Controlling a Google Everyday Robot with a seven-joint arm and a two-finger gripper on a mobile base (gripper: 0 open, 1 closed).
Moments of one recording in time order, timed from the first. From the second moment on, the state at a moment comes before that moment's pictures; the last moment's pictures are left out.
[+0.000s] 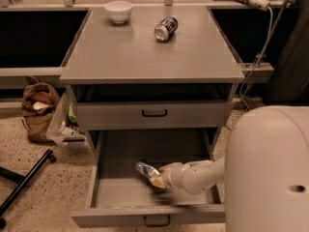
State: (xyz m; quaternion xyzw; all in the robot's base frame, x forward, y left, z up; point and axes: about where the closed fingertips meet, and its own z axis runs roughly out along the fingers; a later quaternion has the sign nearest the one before) arm 0.549 -0.034 0.419 -0.38 0.86 0.14 0.32
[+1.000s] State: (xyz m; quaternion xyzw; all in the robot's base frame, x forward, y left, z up) arm 0.547 -0.017 0.372 -0.38 0.86 0.15 0.31
